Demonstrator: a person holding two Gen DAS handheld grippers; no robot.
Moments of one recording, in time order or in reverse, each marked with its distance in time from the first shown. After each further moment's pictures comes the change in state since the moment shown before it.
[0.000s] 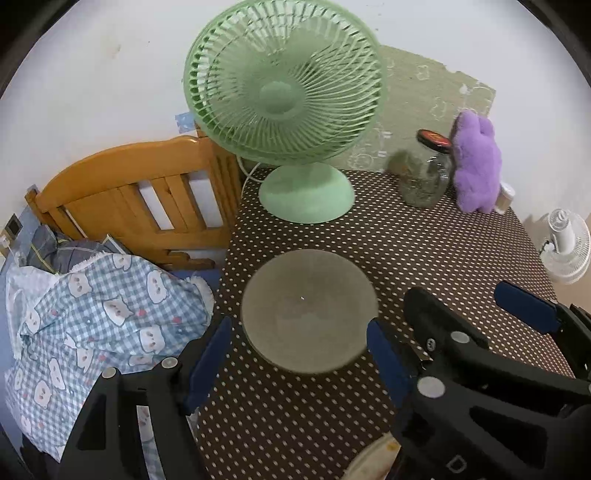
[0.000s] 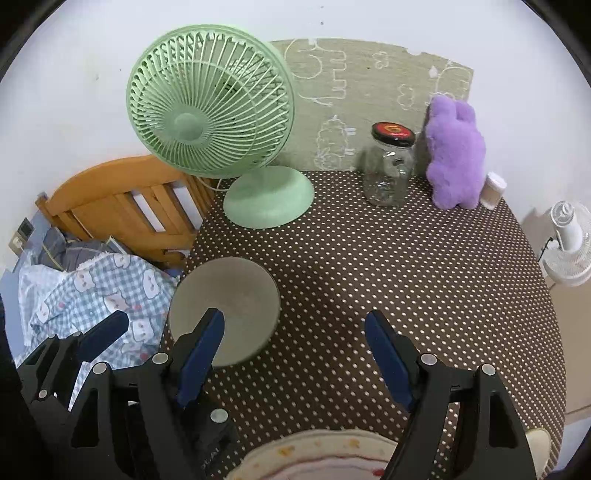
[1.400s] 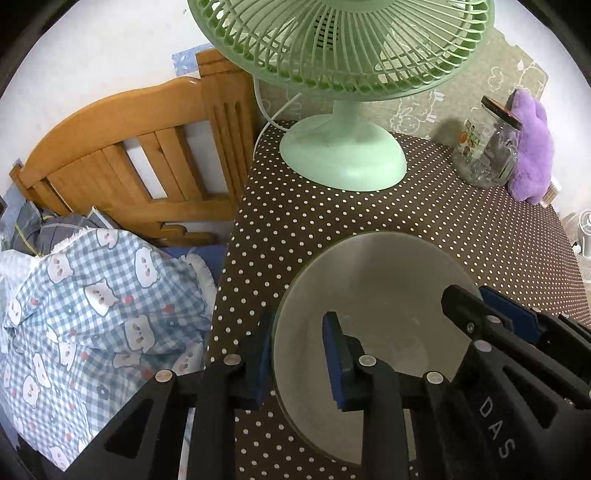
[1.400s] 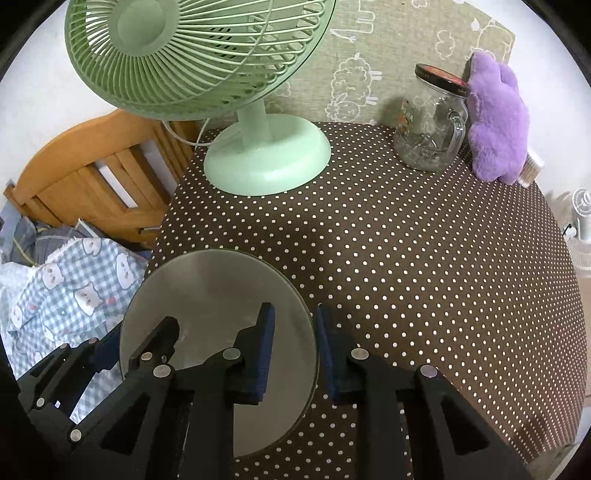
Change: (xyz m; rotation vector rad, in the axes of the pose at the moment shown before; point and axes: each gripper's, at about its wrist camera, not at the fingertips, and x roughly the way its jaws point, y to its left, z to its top) left arm 0.096 0.043 0.001 -0.031 0.112 -0.002; right arm 0.117 0.030 0.009 0.012 0.136 -0.062
